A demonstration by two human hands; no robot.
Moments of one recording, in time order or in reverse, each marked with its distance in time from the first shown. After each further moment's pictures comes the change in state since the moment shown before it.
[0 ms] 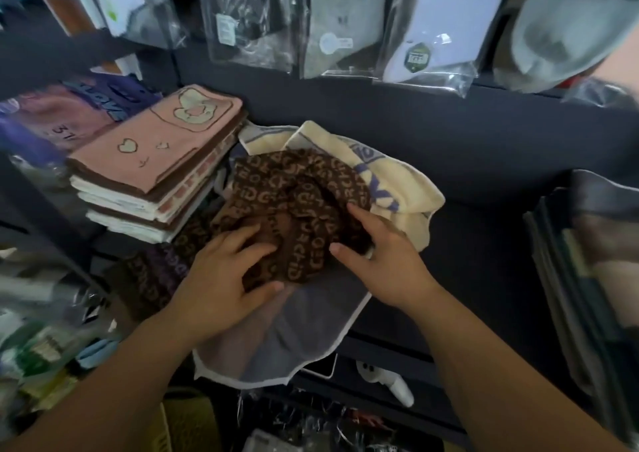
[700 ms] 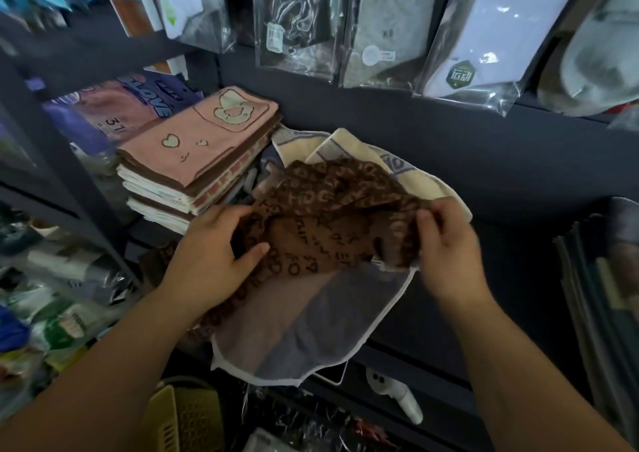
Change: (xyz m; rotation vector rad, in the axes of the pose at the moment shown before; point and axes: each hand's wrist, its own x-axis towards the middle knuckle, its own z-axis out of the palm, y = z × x) left_hand -0.002 -0.018 -0.034 -0.098 0.233 -0.233; right_hand 0.004 -0.011 -0.025 0.323 0.404 0.007
